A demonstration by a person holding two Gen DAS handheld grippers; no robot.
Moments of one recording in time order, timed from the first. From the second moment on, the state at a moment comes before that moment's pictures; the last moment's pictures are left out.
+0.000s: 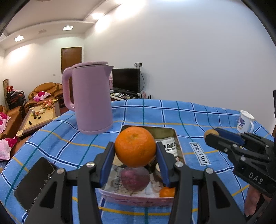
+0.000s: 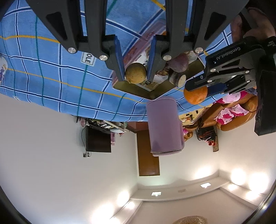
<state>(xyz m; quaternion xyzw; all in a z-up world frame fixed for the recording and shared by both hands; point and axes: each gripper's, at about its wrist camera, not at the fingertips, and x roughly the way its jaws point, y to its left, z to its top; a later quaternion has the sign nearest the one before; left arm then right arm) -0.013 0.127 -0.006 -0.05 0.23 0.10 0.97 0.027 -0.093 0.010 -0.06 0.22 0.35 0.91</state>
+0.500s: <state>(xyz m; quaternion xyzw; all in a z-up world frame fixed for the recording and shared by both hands) -0.014 0.149 -0.014 -0.05 0.24 0.13 0.96 0.025 -0.054 0.010 -0.08 0.22 0.38 0.90</state>
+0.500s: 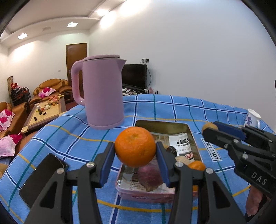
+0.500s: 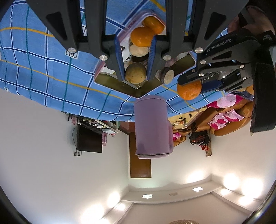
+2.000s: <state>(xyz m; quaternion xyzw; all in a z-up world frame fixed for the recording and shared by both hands) -0.023 0.144 -0.009 -0.06 0.23 0.13 0.96 0.021 -0.053 -0.005 -0.10 0.25 0.37 0.89</state>
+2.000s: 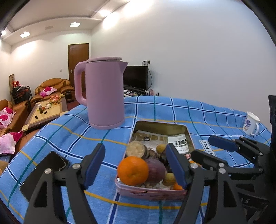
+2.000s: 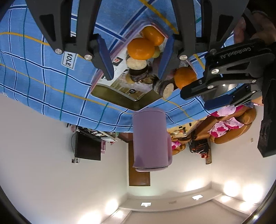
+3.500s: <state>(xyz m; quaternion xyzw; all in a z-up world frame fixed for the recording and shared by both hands) -0.022 0.127 -0.004 -0.04 0.23 0.13 0.96 0.030 -0.081 -0.001 -0.08 0.25 0.33 0.91</state>
